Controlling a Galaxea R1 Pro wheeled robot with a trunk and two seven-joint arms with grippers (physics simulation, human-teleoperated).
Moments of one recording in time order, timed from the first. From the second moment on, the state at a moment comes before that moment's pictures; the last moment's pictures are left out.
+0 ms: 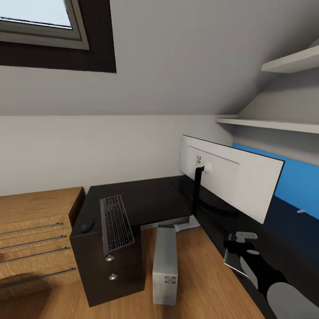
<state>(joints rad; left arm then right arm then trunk) -0.04 -0.05 -0.42 -0.55 0.38 -0.43 0.57 -0.64 -0.18 0.04 -0.45 -0.12 0.10 -0.07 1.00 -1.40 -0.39</state>
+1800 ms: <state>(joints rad) -0.04 -0.05 -0.42 -0.55 0.38 -0.44 0.56 -0.64 -0.18 0.04 -0.46 -0.11 0.10 -0.07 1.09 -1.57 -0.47</state>
